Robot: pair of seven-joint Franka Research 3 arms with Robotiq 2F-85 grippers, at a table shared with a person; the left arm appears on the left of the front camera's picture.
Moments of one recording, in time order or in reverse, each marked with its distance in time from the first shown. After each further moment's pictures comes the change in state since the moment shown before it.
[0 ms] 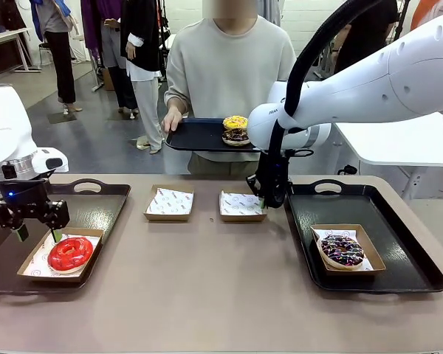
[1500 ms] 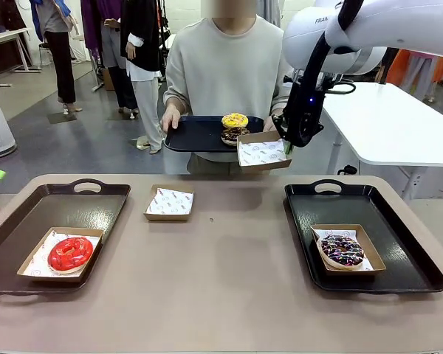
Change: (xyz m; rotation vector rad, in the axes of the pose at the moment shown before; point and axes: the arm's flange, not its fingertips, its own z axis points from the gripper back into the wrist) left arm -0.087 0.165 0.079 -1.064 -0.197 -0.020; right arm -0.023 -0.037 0.179 0.041 -0.091 -0.082
